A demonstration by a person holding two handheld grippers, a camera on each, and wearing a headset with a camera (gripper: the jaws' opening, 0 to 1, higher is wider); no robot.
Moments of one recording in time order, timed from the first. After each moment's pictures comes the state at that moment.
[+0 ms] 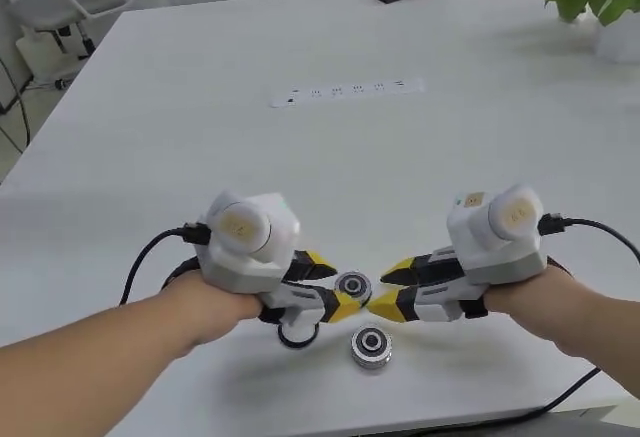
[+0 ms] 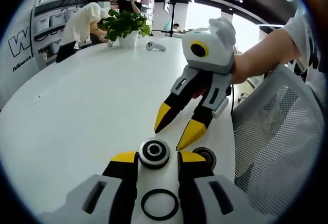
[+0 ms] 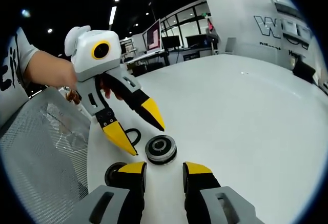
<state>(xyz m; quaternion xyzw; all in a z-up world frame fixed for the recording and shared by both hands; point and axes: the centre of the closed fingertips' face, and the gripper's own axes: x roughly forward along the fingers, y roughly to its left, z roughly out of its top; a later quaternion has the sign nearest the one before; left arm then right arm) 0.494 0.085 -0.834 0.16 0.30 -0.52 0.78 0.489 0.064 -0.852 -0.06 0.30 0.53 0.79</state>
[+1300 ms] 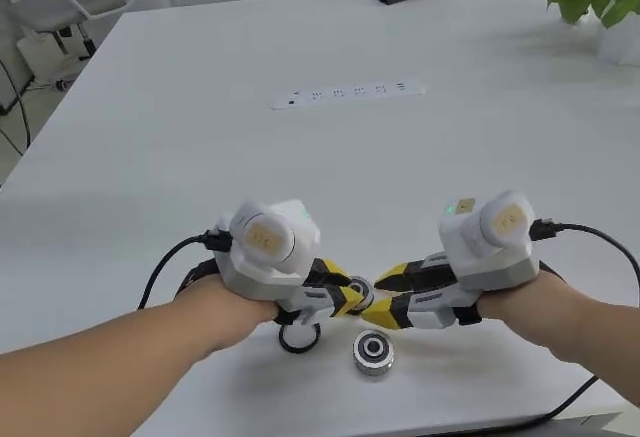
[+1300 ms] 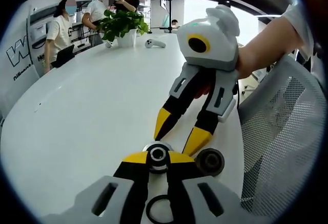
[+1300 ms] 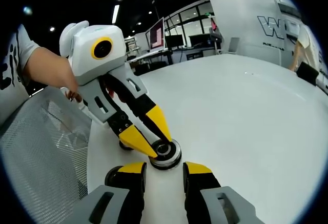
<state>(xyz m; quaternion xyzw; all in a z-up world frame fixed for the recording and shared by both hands) 0.502 0.078 -0.840 0.19 0.29 -0.51 0.78 0.489 0.077 -0.855 -0.07 0.30 0.55 0.78</state>
